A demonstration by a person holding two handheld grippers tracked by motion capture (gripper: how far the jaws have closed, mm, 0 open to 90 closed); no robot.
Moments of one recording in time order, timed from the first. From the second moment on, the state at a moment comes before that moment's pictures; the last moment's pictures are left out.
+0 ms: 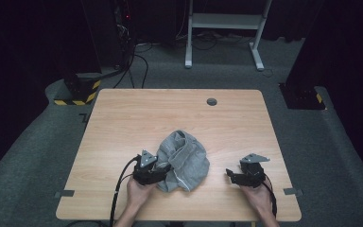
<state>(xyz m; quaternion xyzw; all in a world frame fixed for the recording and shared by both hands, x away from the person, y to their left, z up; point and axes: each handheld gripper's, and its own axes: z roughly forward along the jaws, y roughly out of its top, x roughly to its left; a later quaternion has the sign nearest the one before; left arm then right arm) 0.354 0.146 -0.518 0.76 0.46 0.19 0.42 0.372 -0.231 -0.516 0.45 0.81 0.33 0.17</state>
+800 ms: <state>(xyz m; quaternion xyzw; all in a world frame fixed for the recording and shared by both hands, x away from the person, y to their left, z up) 0.355 0.137 -0.527 0.78 0.46 0.20 0.37 0.364 -0.079 -0.487 0.28 0.86 0.40 0.11</state>
